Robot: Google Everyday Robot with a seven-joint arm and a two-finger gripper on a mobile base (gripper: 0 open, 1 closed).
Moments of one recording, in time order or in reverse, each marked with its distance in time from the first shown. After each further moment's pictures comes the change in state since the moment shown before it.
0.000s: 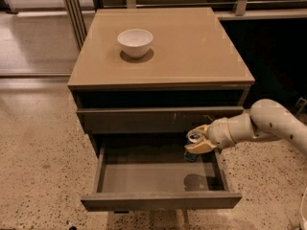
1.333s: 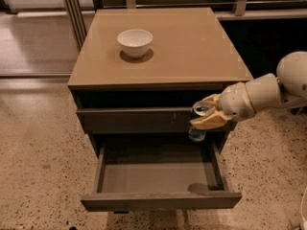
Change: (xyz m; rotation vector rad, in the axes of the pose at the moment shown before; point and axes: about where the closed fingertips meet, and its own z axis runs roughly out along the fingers) arm -0.125 0.030 -0.095 -0.016 0.000 -0.064
